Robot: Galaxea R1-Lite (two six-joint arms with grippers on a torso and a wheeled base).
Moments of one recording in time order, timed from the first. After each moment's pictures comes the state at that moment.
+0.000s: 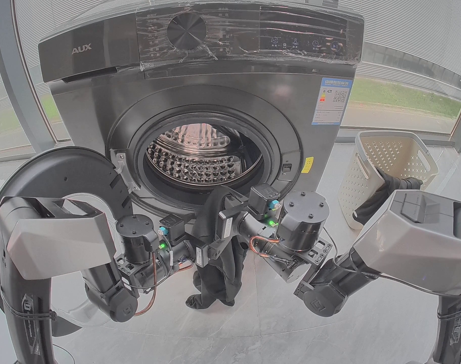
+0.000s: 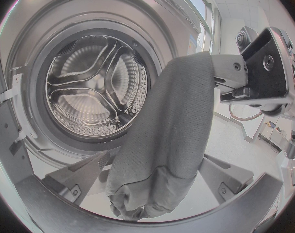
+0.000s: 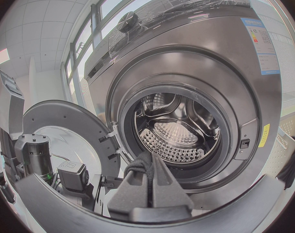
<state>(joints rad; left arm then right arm) -0.50 2.27 -0.63 -1.55 -0.13 0.01 0.81 2.27 -1.03 -1.38 -0.21 0.06</state>
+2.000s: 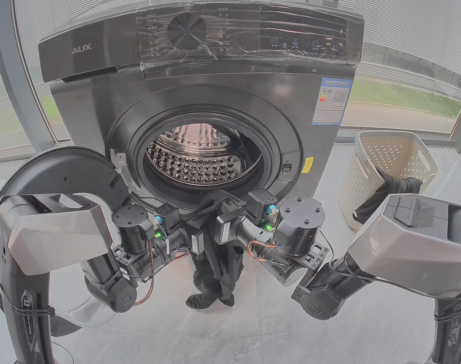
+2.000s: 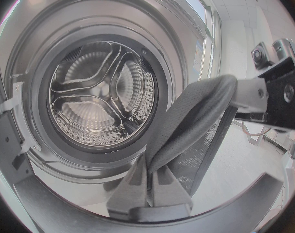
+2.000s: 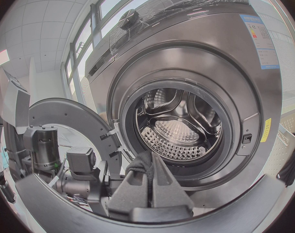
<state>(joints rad) -0.45 2.28 -0.69 -1.55 -0.14 0.02 0.82 2.29 -1.03 -1.39 -0.21 0.07</state>
